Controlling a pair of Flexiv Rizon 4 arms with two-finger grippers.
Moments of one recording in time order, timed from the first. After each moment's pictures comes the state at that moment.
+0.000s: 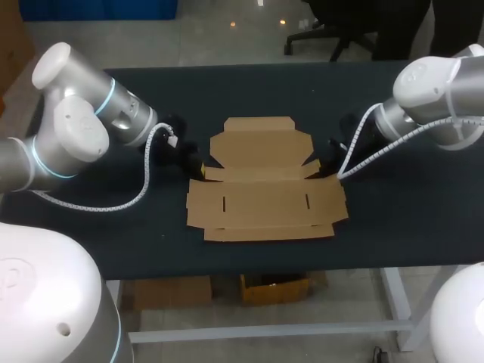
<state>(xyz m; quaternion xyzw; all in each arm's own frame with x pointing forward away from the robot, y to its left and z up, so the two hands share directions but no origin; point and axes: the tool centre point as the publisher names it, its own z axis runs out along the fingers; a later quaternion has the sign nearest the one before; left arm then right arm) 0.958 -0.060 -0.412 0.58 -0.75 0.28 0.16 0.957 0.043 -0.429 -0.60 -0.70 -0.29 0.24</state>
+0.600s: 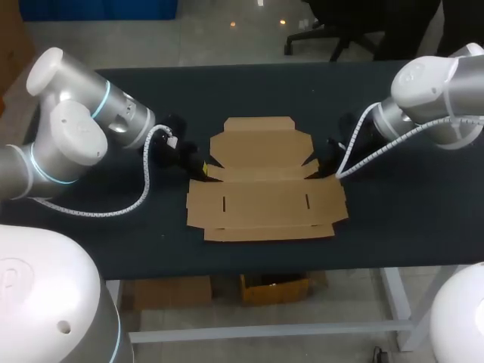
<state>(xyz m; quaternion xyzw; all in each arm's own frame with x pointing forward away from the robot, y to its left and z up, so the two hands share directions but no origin) 0.950 -0.069 -0.402 0.57 -0.75 0.31 0.16 0.958 0.046 -0.429 -0.60 -0.70 -0.29 0.25</state>
